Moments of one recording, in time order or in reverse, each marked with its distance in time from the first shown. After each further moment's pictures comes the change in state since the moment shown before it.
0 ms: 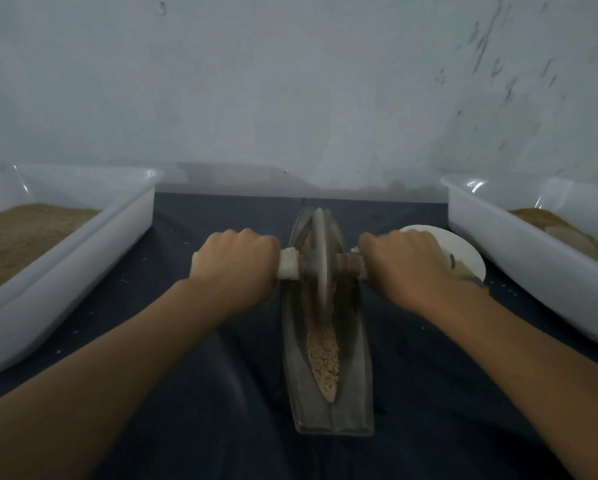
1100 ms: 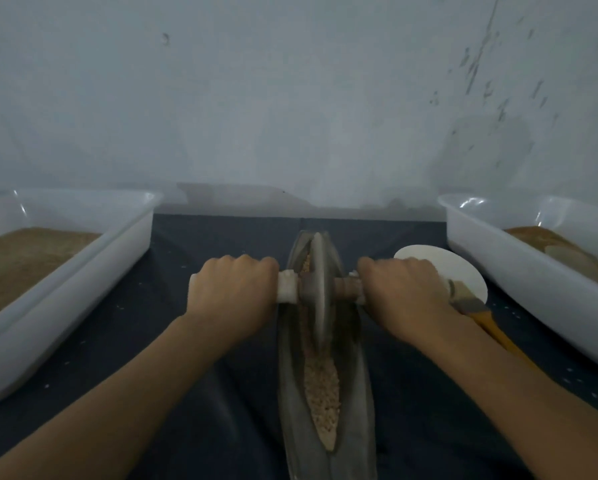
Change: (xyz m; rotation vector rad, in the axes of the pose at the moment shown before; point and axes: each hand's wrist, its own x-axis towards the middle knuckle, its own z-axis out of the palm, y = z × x) left_hand -0.002 0.003 0.003 0.077 0.101 -0.018; right_hand -0.002 -0.005 0.002 0.007 -0.045 0.073
